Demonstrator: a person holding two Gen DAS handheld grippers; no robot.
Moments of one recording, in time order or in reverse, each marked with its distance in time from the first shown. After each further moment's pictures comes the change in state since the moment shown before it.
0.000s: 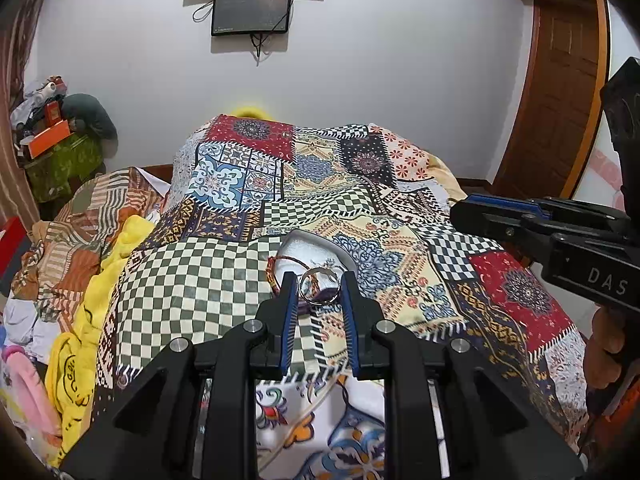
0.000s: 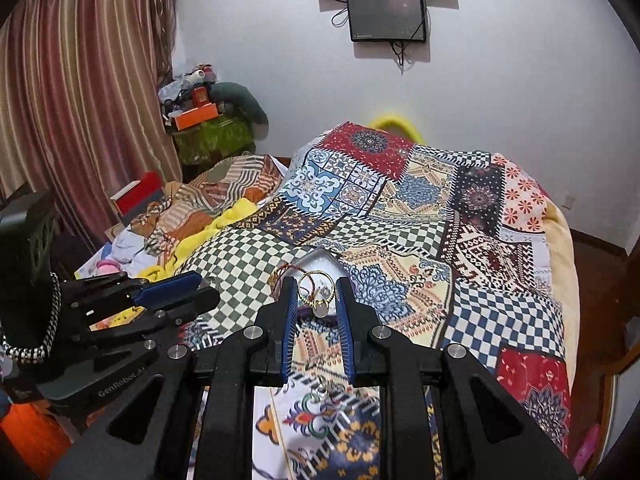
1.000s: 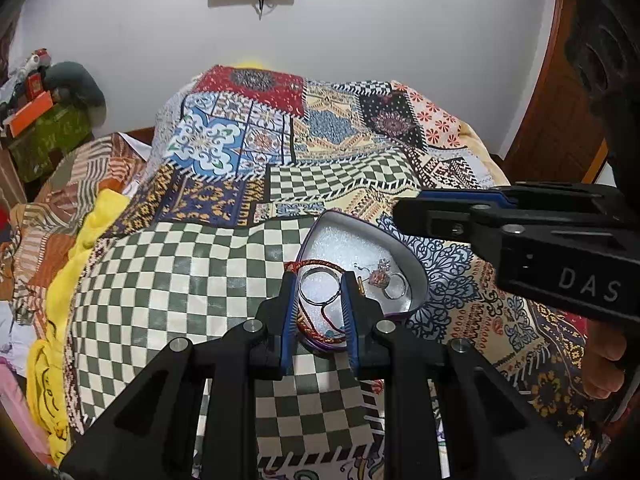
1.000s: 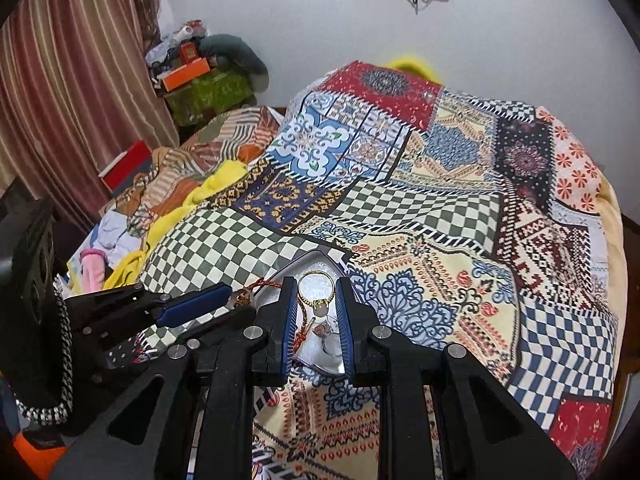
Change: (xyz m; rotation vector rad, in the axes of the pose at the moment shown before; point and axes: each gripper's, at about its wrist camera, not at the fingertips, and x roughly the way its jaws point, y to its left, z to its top) left arm 0.123 0.036 0.003 -0.023 0.144 -0.013; right arm 0.126 -0.018 0.022 0.028 0.206 0.066
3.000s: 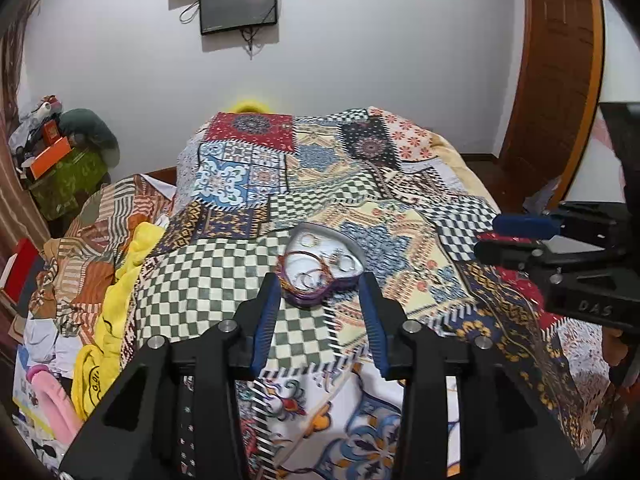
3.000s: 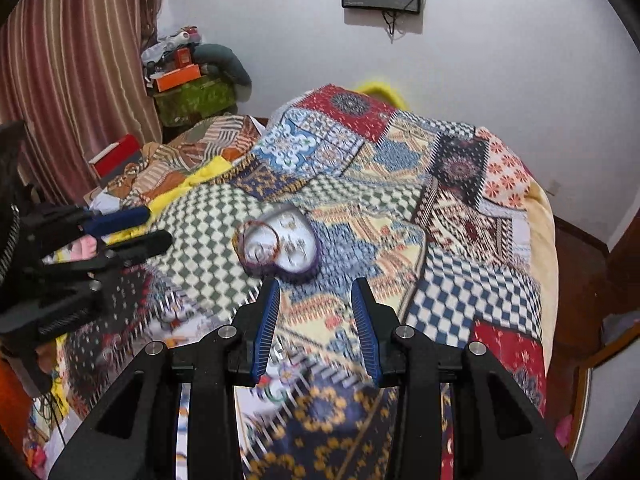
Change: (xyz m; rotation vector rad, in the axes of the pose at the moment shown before) left arm -0.127 -0.050 -0.020 0.111 -0.082 0.055; right arm -0.111 0.005 -0.067 -0.055 -0.063 -0.154
